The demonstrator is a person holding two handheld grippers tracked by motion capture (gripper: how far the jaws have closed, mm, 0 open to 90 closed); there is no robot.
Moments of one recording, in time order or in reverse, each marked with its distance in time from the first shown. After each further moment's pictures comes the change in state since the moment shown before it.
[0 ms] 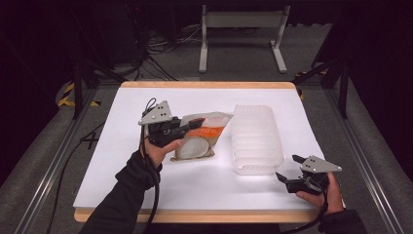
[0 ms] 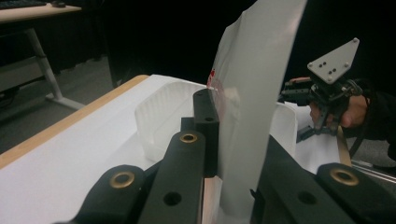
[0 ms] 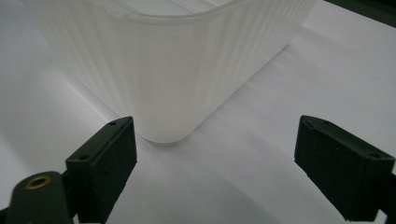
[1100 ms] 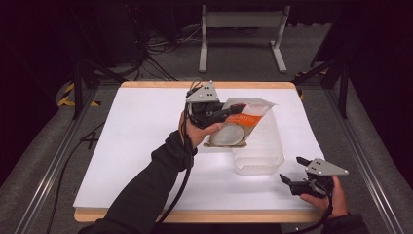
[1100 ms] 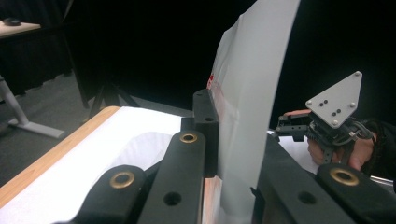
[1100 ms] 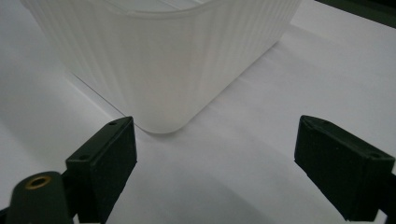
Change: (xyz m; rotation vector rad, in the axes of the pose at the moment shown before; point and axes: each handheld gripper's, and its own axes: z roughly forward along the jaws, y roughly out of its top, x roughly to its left) left arm -0.009 0.052 0.086 -0.007 -0.126 0.041; right arm -0.001 -0.005 -0.012 -0.016 -0.017 0.032
